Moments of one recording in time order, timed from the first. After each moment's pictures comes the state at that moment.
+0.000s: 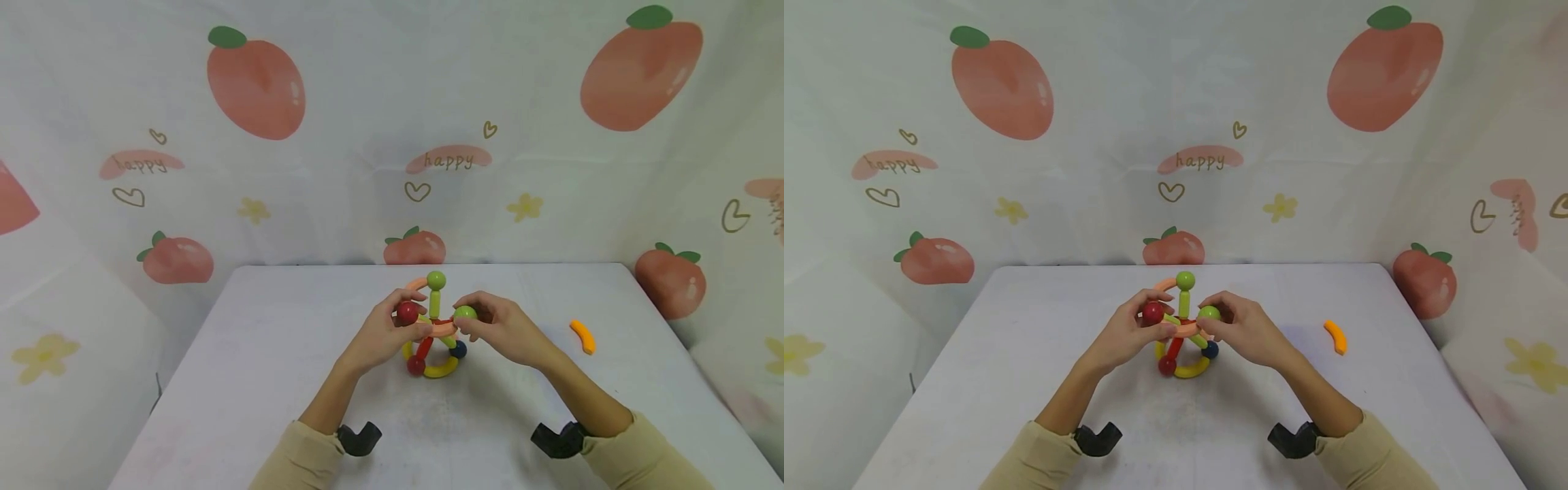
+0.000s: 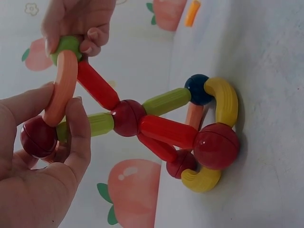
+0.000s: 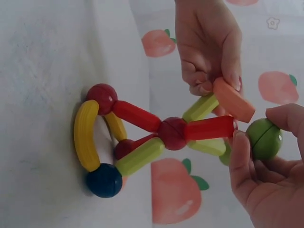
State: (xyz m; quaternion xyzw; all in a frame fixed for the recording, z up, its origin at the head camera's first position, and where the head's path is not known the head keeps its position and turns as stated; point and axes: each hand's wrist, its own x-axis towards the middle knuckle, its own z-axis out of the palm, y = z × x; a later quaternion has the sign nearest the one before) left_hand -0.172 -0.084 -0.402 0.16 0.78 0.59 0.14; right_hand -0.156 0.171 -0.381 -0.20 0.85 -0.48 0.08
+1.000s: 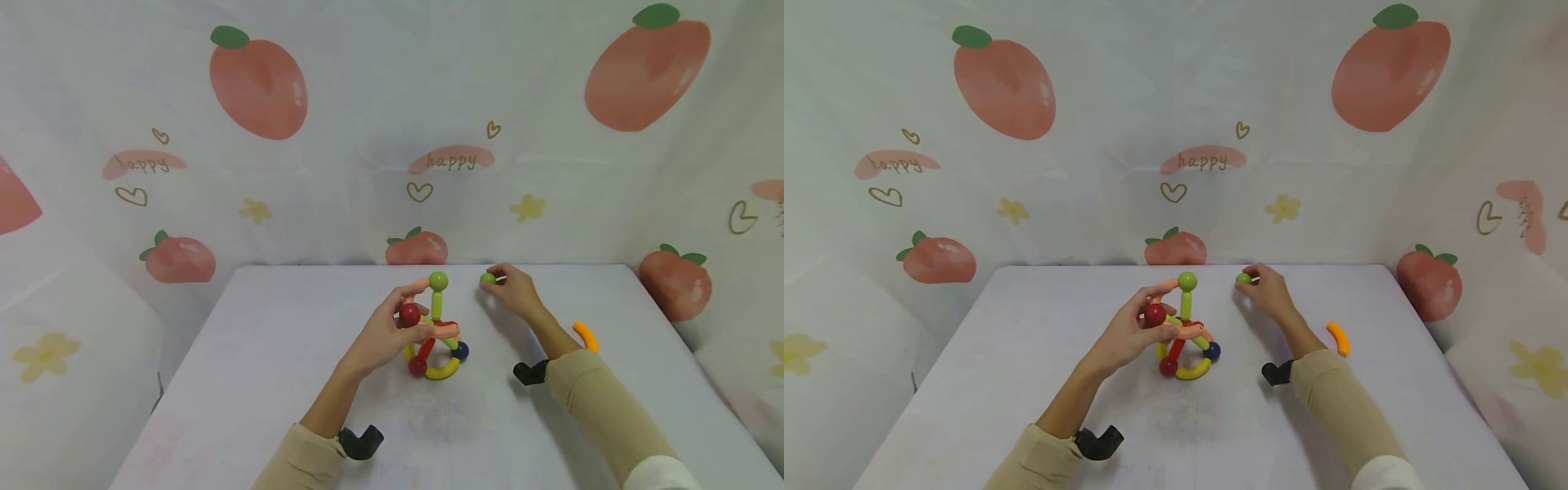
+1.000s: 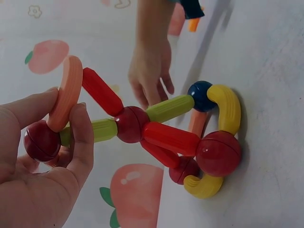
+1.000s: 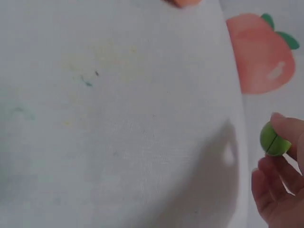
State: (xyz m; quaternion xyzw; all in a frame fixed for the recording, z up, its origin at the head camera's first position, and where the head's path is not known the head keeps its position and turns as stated) left_hand -0.168 -0.082 -0.401 0.17 0.76 0.62 0.14; right_hand -0.273 0.217 -0.463 -0.05 0.92 -0.39 -0.03
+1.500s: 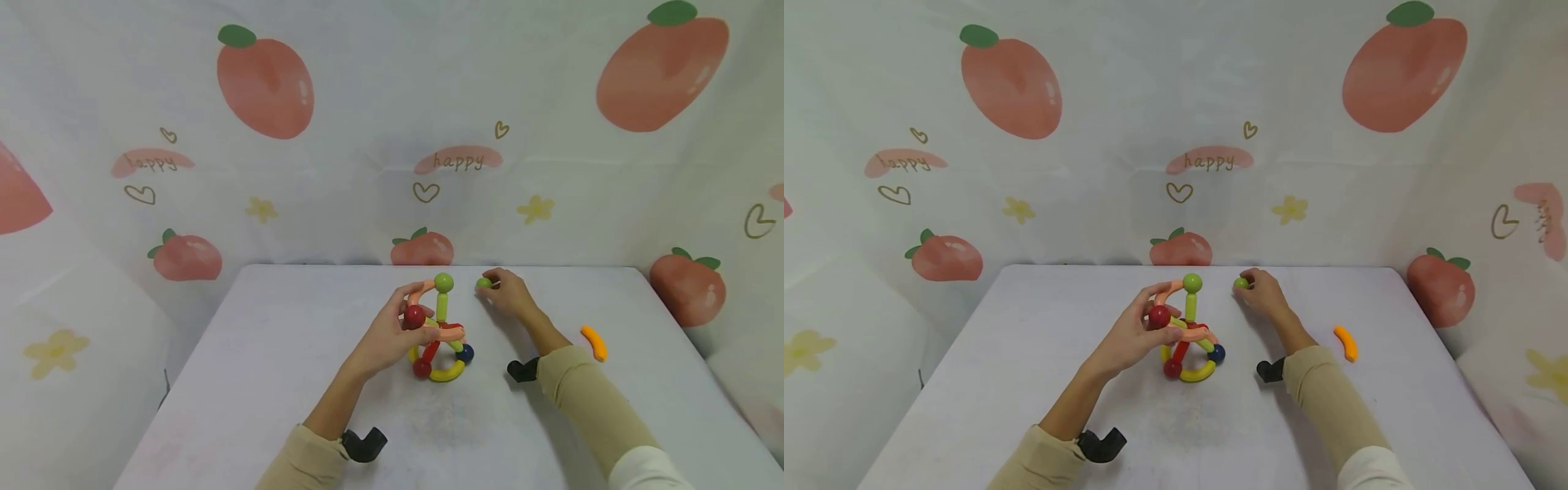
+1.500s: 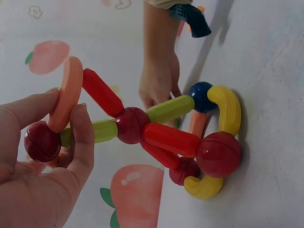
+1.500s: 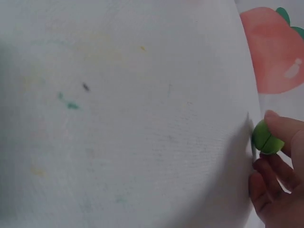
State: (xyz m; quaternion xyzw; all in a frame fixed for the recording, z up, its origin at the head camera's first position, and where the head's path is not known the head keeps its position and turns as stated) left_hand -0.170 -0.081 -0.402 0.14 0.77 0.61 0.14; right_hand -0.294 0.206 -0.484 -0.06 0.92 -0.38 0.03
